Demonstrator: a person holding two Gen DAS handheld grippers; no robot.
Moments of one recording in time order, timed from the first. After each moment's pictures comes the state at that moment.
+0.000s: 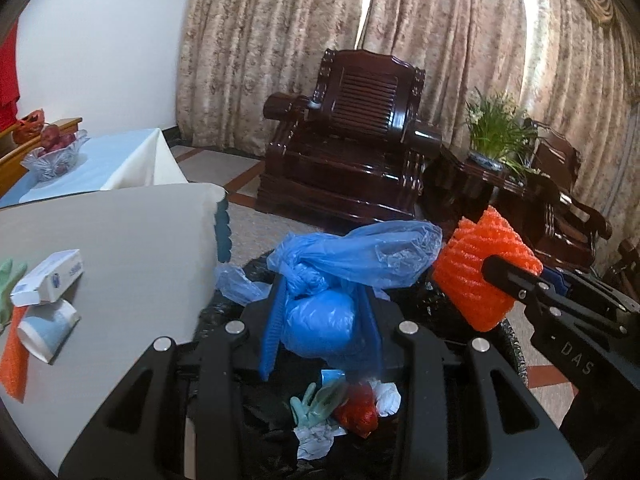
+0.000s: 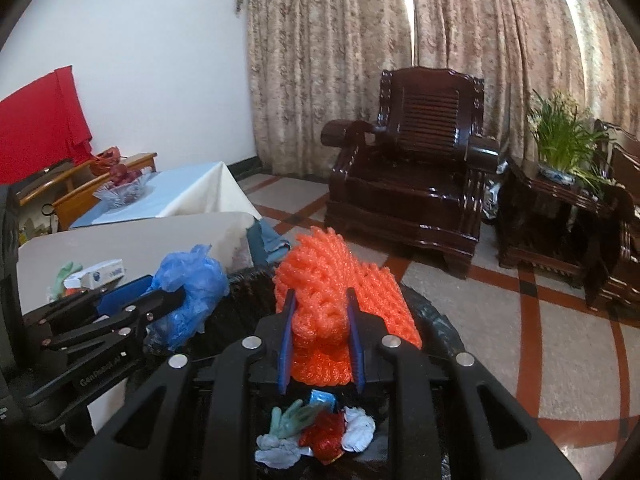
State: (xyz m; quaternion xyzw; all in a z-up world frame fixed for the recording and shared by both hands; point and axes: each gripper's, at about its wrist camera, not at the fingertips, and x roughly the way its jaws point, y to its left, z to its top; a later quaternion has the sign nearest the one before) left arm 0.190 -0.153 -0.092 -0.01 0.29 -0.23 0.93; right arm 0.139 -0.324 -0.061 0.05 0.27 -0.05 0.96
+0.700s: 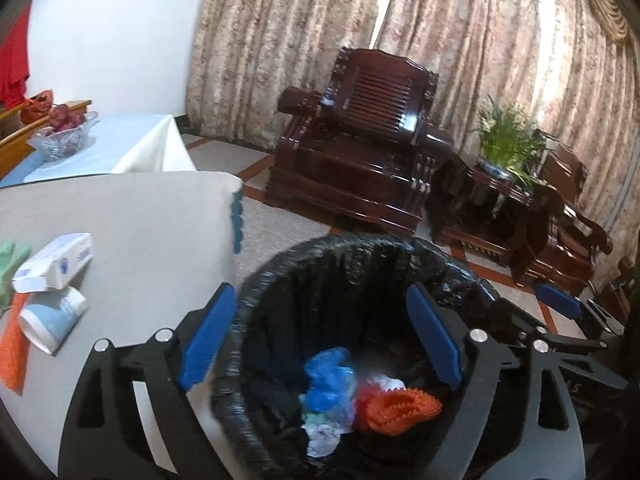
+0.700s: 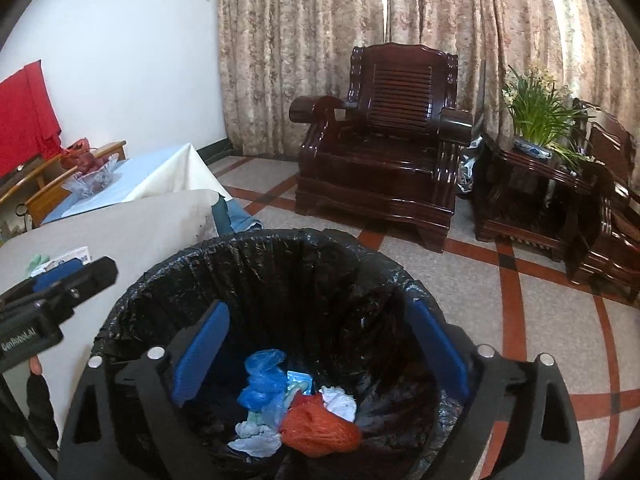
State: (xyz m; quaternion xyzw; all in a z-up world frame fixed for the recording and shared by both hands) left arm 0.199 -0.117 -0.094 -0.04 0.30 -0.21 0.93; right arm 0.142 -0.336 -0.084 0.06 0.30 -0.09 0.95
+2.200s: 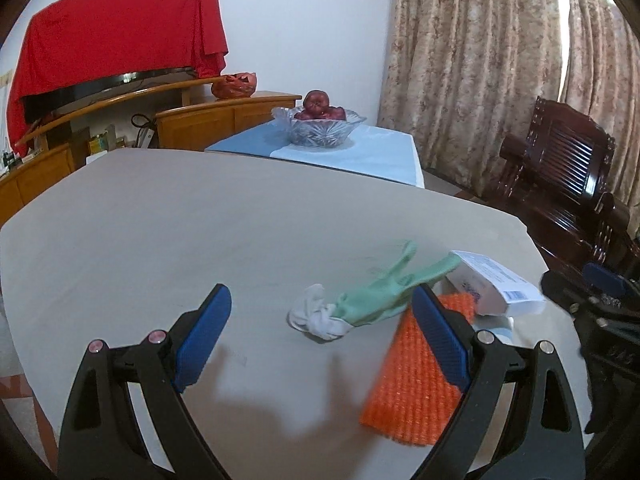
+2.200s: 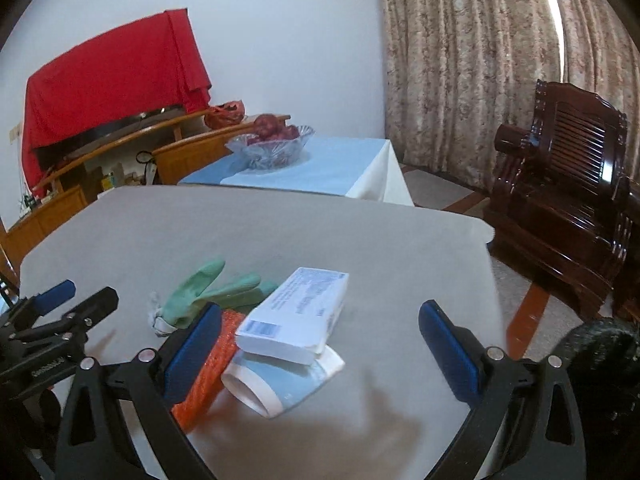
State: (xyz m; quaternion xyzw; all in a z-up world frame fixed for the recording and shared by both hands) left arm 0.202 0.224 -0.089 -0.07 0.28 0.09 0.95; right arm 0.261 -0.015 -0.089 -0.01 0.29 0.16 0.95
